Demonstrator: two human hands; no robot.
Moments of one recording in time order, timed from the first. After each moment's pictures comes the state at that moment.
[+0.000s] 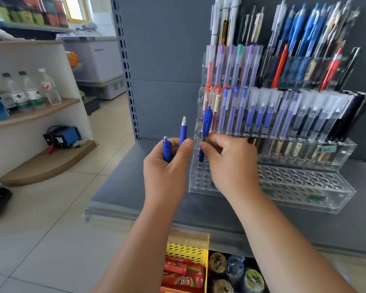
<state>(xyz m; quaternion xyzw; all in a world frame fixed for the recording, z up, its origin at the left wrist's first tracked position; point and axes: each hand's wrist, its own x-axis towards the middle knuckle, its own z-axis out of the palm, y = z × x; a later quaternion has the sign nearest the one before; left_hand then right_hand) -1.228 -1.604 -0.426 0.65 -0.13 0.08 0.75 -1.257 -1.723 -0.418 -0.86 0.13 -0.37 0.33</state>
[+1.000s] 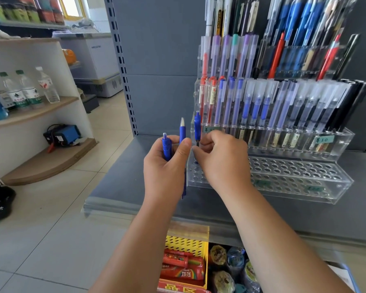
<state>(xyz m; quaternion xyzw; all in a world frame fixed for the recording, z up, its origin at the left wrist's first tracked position) -1.231 -1.607 -0.435 0.64 -0.14 0.06 0.75 -1.253 -1.719 -0.427 -0.87 0.16 -0.34 0.32</state>
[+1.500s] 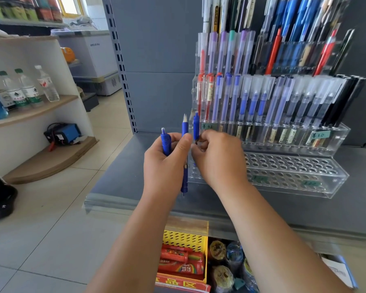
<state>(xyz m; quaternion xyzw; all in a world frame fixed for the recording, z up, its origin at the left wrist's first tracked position) -1.235 -1.607 -0.428 0.65 -0.15 0.03 0.75 -1.253 -1.716 -0.428 -0.89 0.14 -0.33 0.27</state>
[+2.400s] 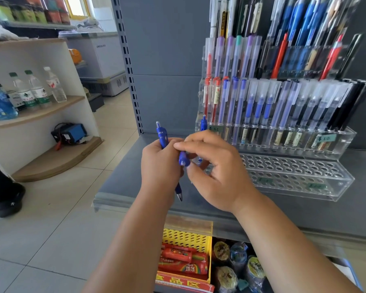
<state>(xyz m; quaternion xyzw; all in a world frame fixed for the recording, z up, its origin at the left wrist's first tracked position) -1.228 -1.593 -0.414 0.67 -0.09 -0.02 0.74 -1.280 -1.706 -0.427 -0.83 -0.18 -0.37 0.38</state>
